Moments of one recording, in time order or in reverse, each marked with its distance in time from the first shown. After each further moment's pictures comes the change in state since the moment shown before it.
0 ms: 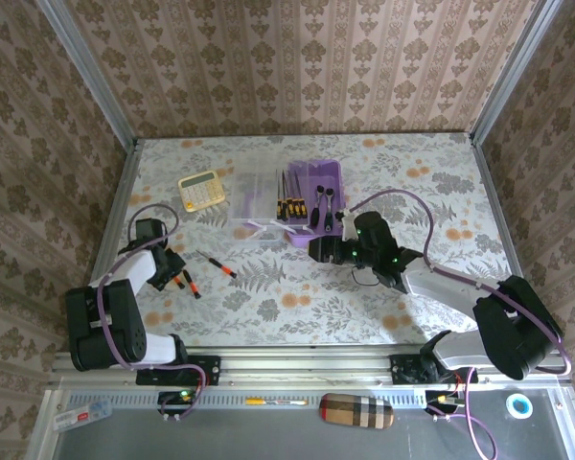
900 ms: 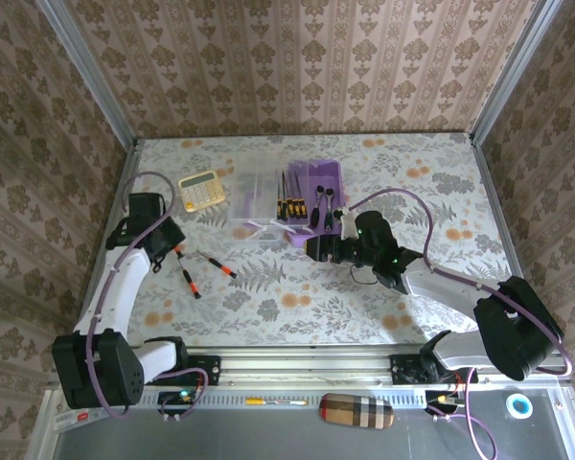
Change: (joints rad) left arm -0.150 -0.204 0.281 -0.224 -0.016 0.010; right arm 0.003 -0.003 -0.001 0.046 -0.025 0.000
